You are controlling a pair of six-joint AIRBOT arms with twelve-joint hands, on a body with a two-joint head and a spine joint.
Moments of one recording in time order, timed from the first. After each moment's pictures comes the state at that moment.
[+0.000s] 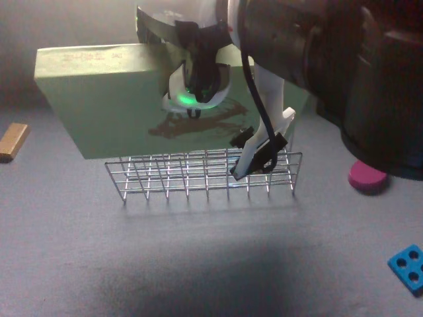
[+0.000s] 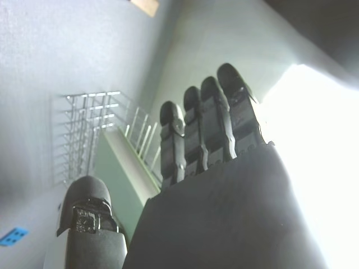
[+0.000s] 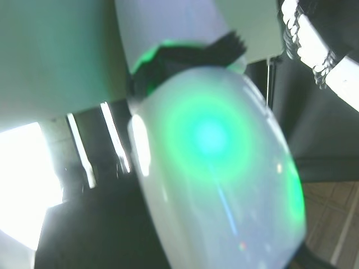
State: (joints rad) left arm -0.33 -0.31 0.46 0.84 1.06 0.65; right arm -0.04 -1.38 0.81 1.83 0.80 -2.79
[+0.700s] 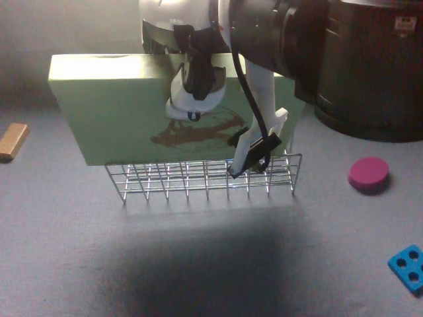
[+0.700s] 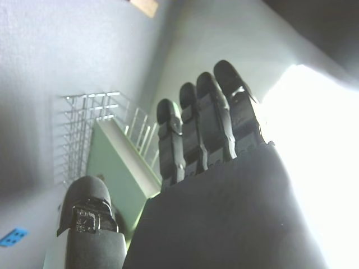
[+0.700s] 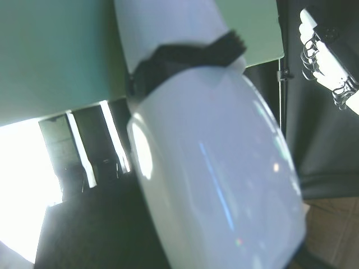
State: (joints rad) left arm -0.33 -0.31 0.46 0.84 1.06 0.65; right arm -0.05 -1.42 0.91 1.95 0.77 -2.85
